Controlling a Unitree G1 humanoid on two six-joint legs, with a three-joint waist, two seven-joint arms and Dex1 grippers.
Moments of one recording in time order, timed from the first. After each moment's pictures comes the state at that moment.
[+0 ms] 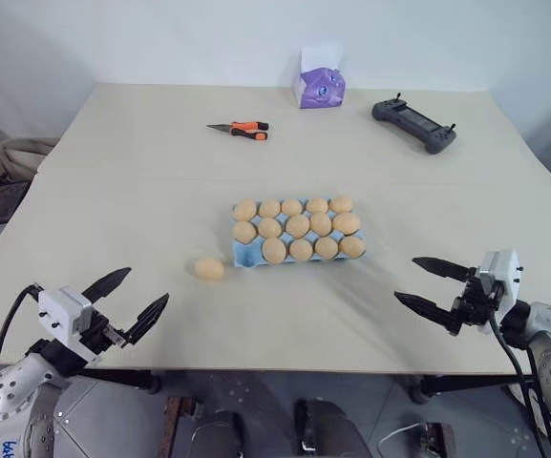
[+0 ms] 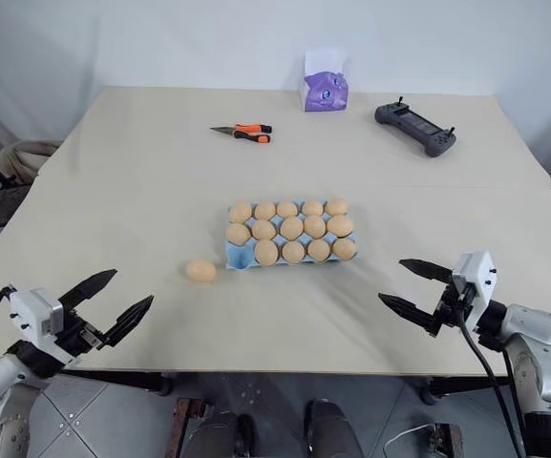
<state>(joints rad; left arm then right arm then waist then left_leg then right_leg) 0.28 0.44 0.46 -0.30 -0.47 0.06 -0.72 -0.06 -0.70 -0.29 0.03 0.55 0.14 1.19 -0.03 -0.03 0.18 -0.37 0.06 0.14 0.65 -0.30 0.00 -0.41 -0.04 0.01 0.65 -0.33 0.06</state>
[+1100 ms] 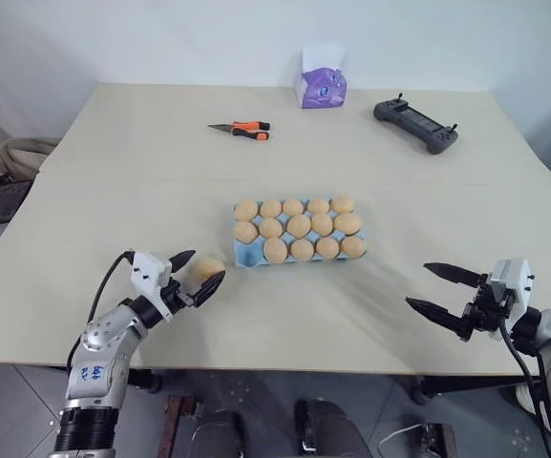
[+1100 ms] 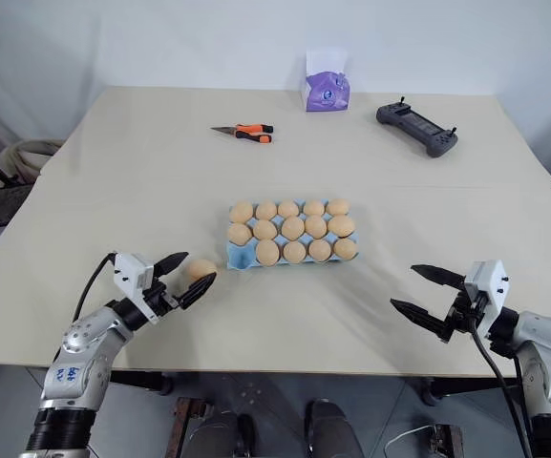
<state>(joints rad) -0.14 0.39 0.14 0.04 -0.33 0.12 -0.62 -0.05 -0.72 -0.31 0.12 0.53 0.05 1.20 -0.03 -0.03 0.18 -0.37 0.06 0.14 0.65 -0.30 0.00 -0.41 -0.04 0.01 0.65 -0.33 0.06</state>
